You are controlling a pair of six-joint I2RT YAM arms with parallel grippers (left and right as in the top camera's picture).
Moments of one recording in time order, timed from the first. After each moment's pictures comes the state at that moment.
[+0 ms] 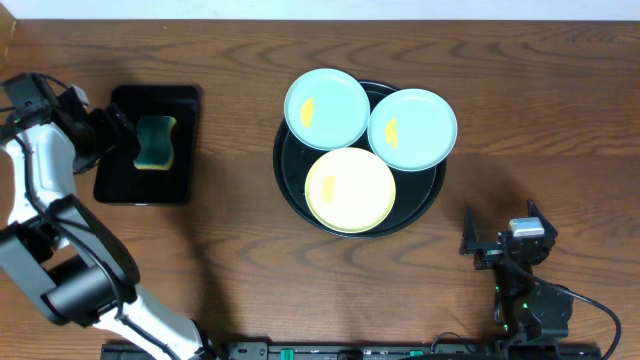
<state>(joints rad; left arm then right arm) 0.54 1.92 1.48 -0.73 0.26 -0.09 0.02 0.01 0.01 -0.07 -0.06 -0.10</state>
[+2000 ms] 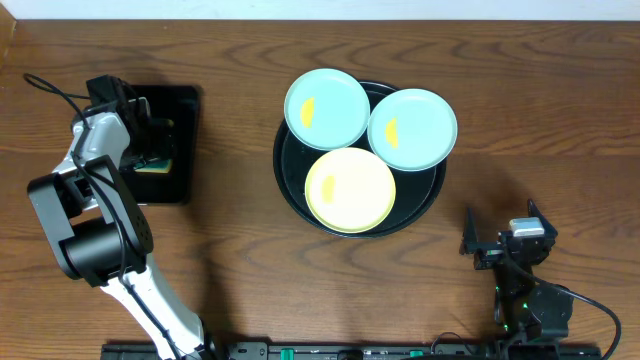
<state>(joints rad) 0.36 2.09 1.43 -0.65 0.04 0.06 0.02 0.01 0.01 -0.07 -0.06 -0.10</state>
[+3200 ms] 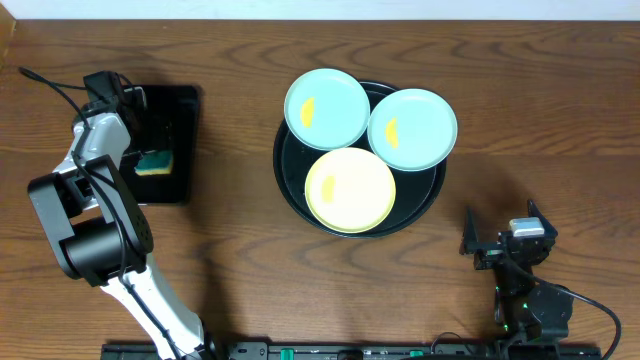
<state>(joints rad) 0.36 2.09 1.43 -0.52 0.02 0.10 0.02 0.01 0.01 -0.07 -0.06 -0.10</state>
